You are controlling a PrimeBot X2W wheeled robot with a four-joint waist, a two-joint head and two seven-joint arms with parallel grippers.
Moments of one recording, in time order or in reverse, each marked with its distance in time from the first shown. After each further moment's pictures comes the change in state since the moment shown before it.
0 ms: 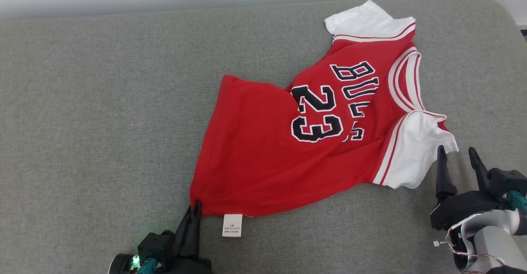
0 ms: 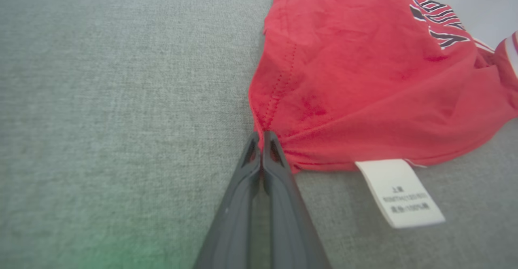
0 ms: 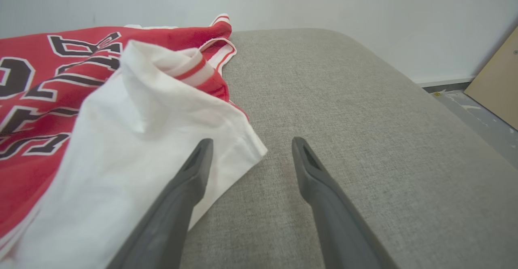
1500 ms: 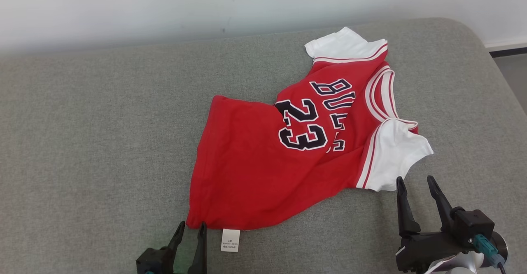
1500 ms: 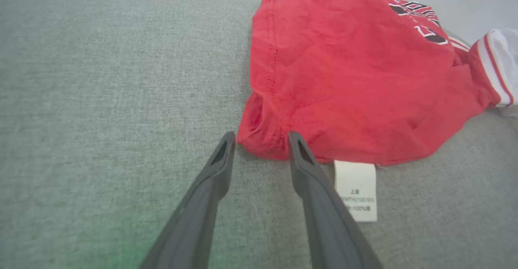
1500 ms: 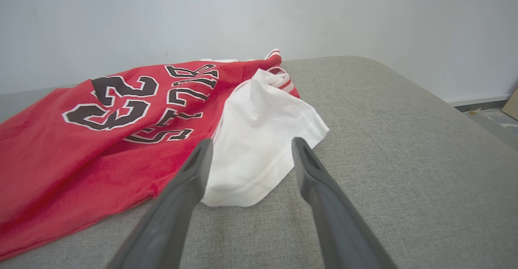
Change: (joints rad) left arm 0.072 0.002 0.001 -0.032 -0.035 0.001 0.006; right arm 0.234 0.115 0.103 -0.281 -0.014 0.000 0.000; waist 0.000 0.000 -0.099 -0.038
